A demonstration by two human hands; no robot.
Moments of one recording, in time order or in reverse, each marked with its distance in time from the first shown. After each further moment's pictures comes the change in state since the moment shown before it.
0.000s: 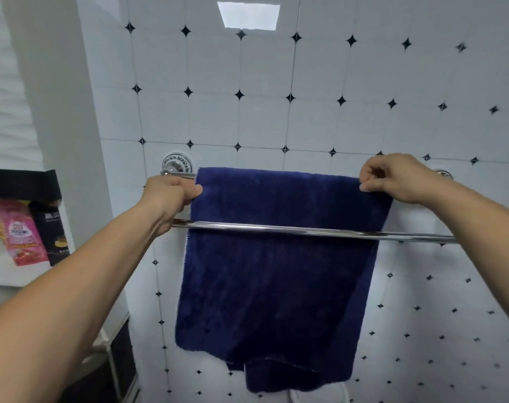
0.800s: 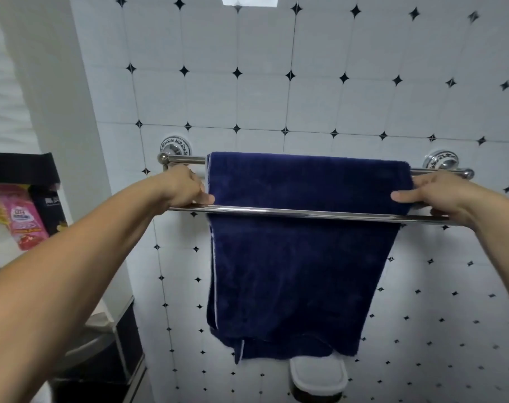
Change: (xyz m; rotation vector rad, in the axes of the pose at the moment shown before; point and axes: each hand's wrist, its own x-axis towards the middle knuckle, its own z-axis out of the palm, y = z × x) left_hand -0.008 0.013 0.004 0.624 -0.342 -0.011; right_hand -0.051 0.042 0.013 0.477 -0.044 0.554
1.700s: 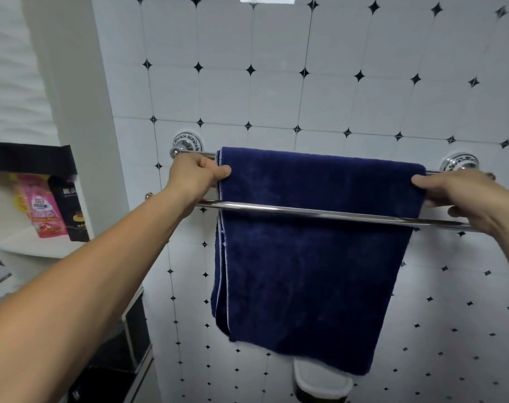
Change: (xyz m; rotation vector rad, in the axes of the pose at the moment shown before) left_hand 0.004 -0.001 0.024 -0.465 0.326 0.112; right_hand -0.005 -0.006 0.000 0.136 0.125 0.004
